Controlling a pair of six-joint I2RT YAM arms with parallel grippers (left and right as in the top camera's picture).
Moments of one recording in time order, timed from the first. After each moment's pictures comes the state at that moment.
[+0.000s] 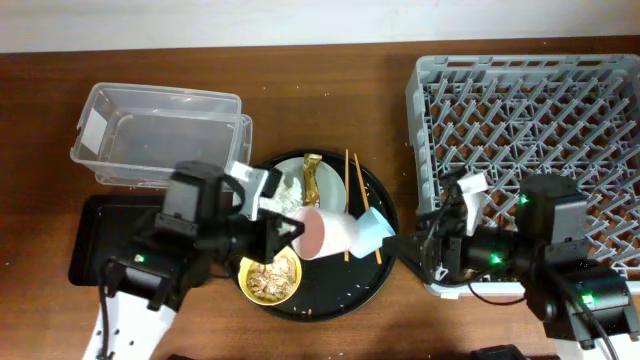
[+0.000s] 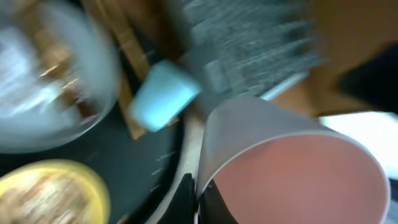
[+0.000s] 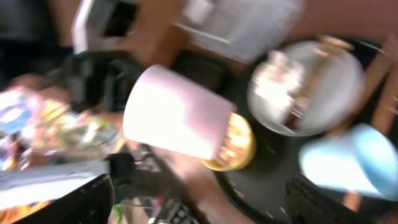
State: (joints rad) left arm -0.31 1.07 1.02 -0.81 0.72 -0.28; right arm 0.12 0.87 1.01 -0.86 -0.96 0.16
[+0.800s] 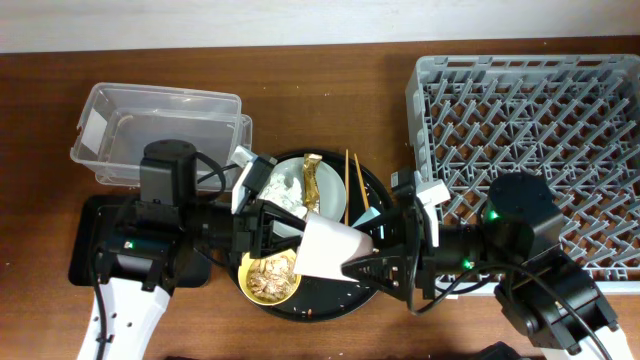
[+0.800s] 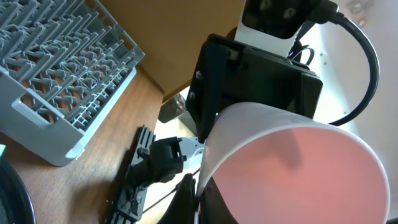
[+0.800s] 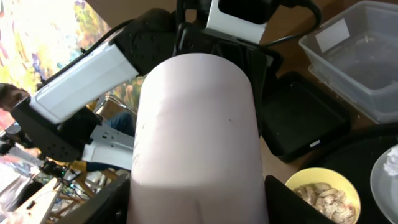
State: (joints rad) left arm -0.20 1.11 1.02 -0.59 1.46 -0.25; right arm 0.44 0.89 1.01 -0.44 -1.06 0.35
